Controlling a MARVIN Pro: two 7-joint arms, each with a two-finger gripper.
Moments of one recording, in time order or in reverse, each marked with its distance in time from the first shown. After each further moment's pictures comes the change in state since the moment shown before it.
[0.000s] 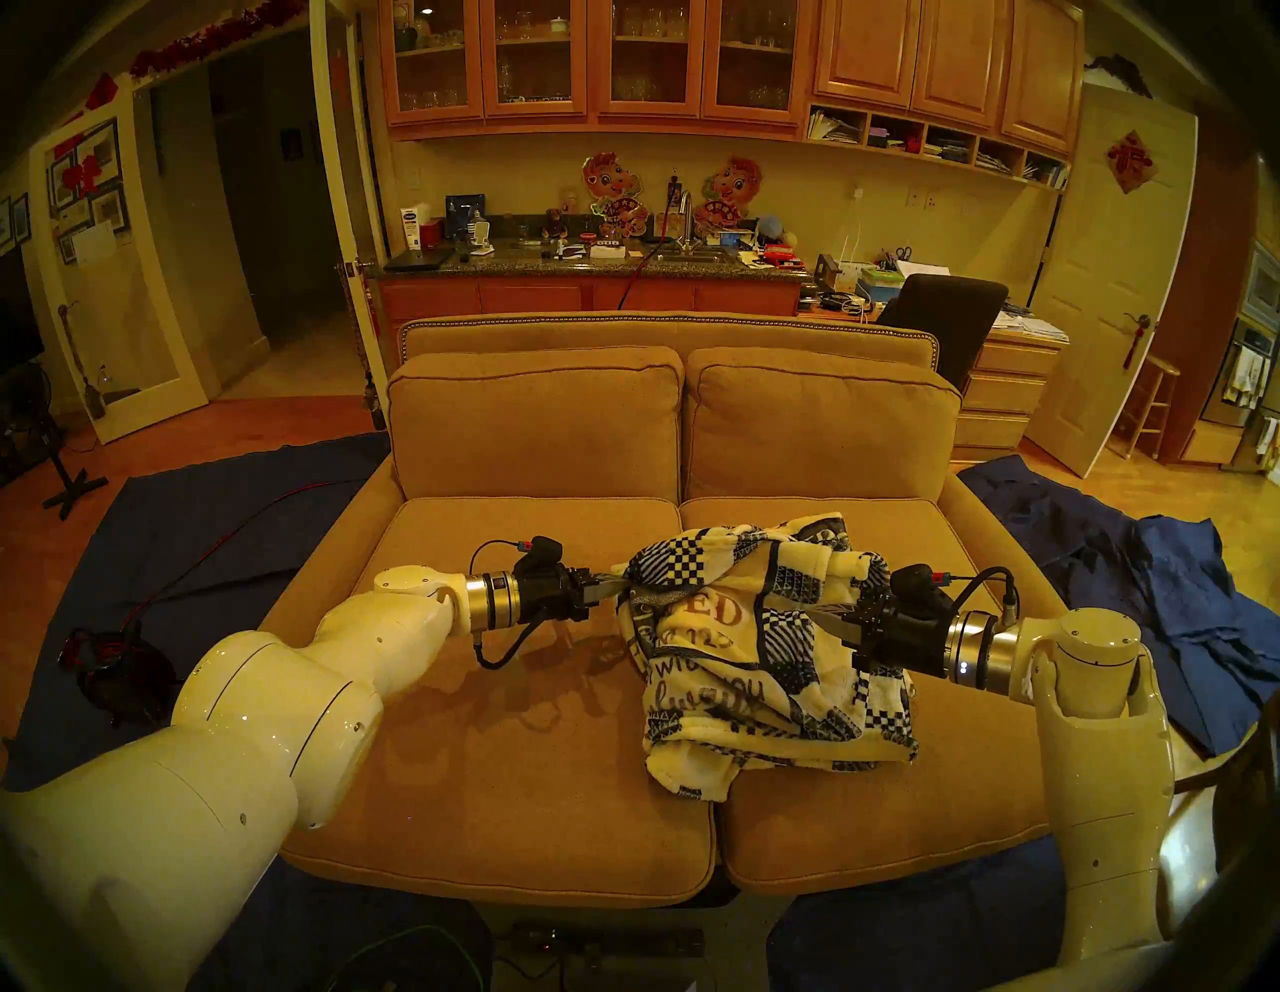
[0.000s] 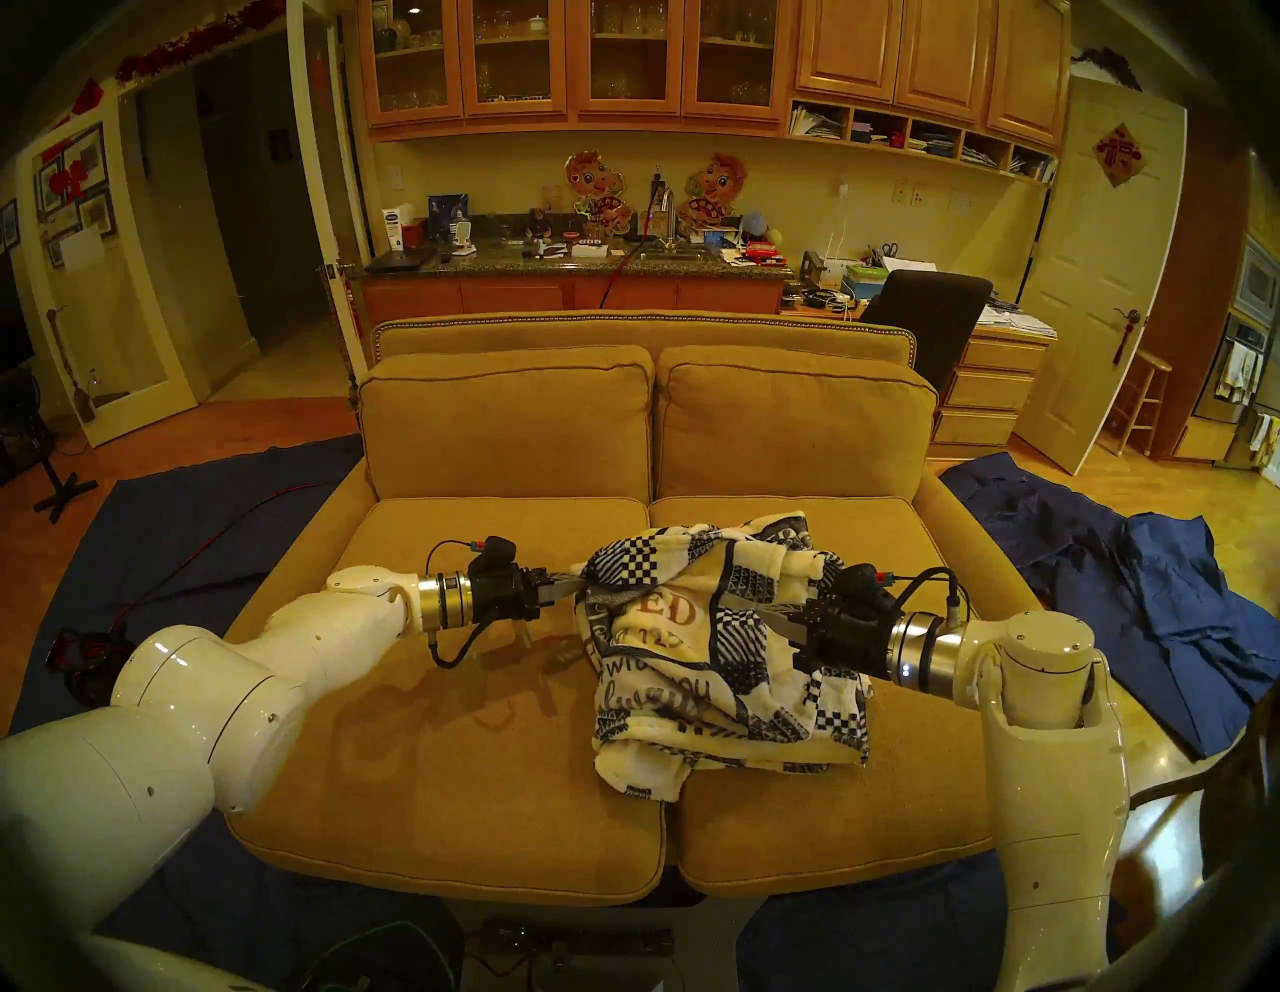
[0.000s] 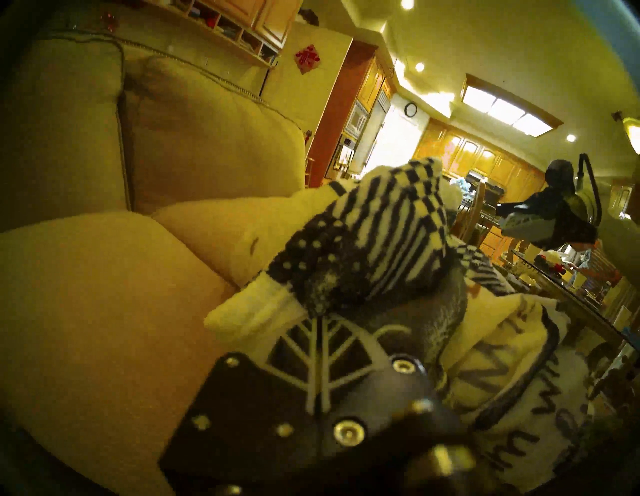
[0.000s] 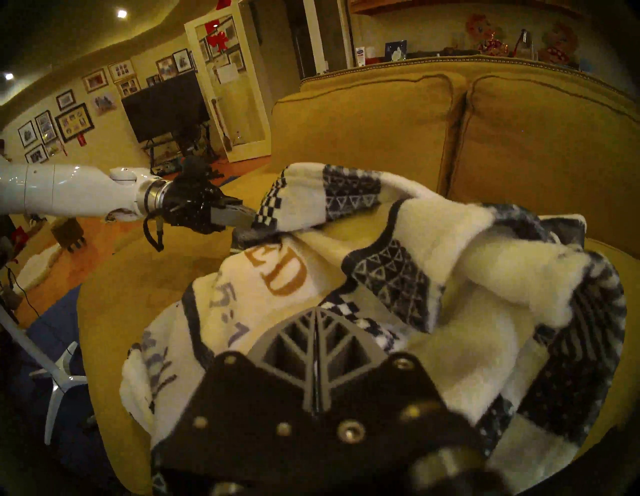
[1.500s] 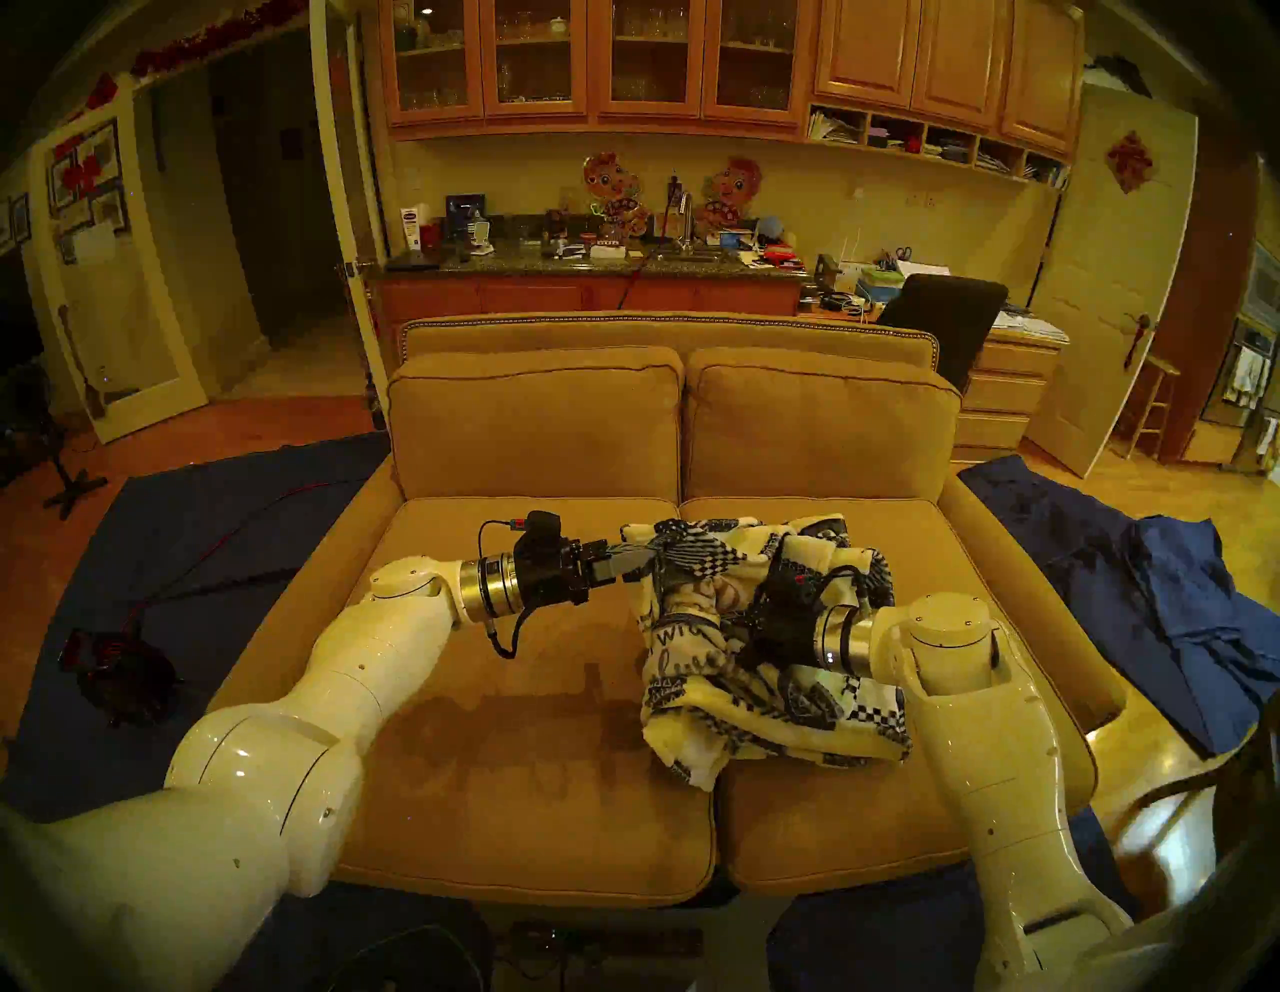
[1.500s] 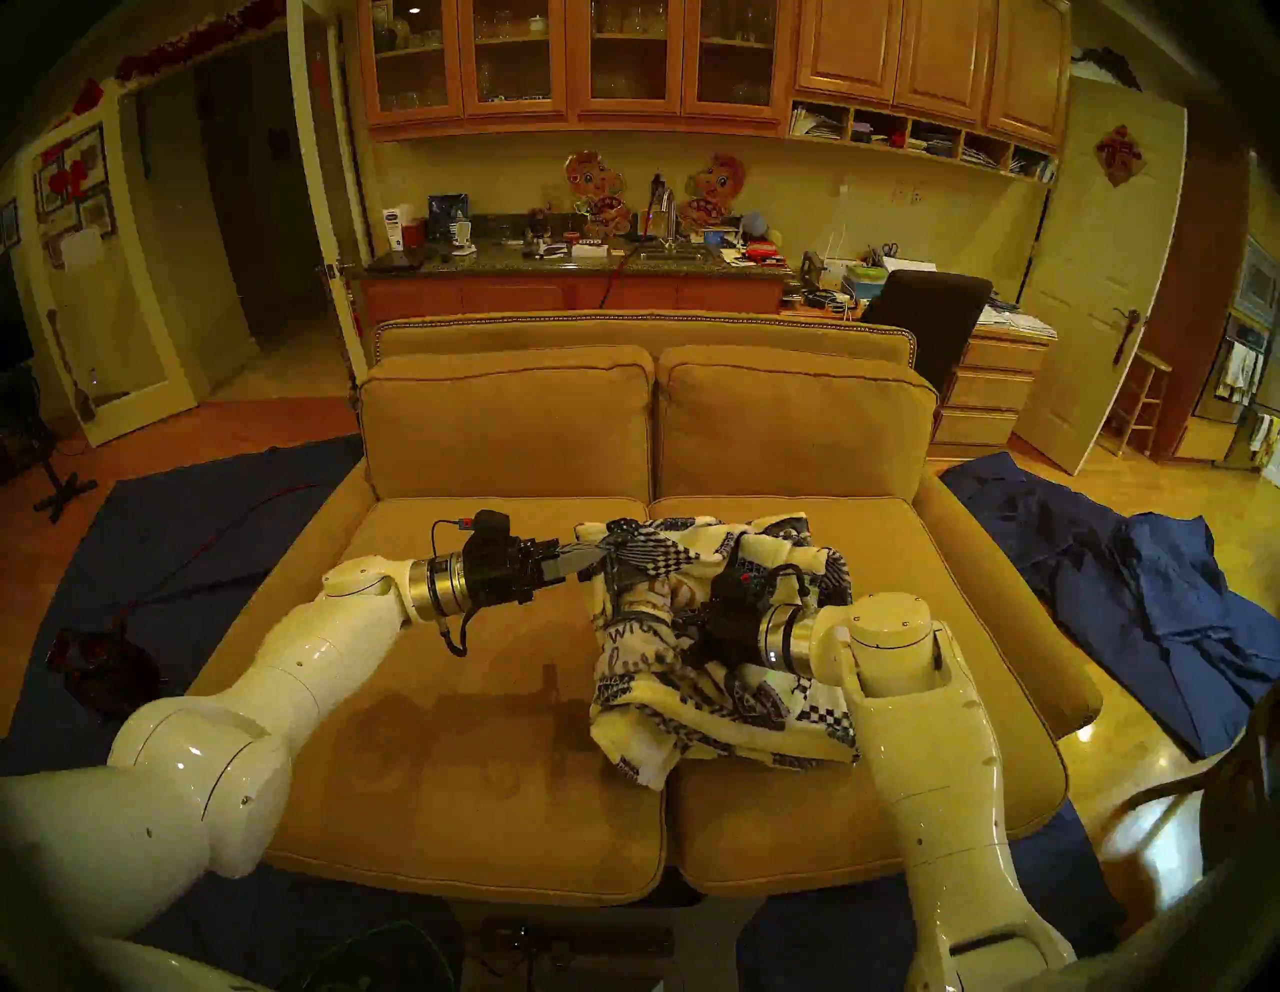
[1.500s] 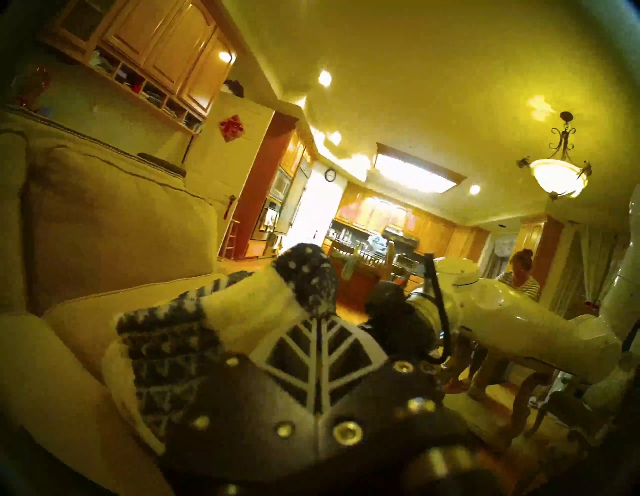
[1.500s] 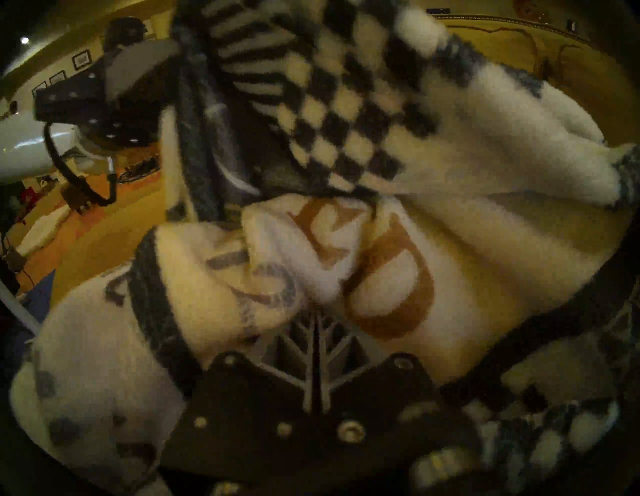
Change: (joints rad) left arm 0.196 0.023 -0.123 -0.433 -0.106 0.172 -0.199; right arm 0.214 -0.094 -0.314 0.248 -0.167 -0.049 -0.165
